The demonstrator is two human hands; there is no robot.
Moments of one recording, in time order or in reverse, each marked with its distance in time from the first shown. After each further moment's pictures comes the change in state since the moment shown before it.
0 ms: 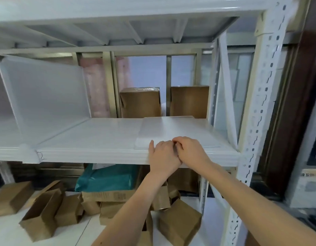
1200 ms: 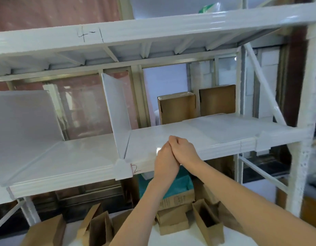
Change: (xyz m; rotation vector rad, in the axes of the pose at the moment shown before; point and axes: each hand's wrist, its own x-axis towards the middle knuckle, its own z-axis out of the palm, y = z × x) left_hand -0.043 -0.286 -0.173 -0.389 -0.006 0.104; right_hand 0.042 -0.335 0.152 0.495 0.160 0.424
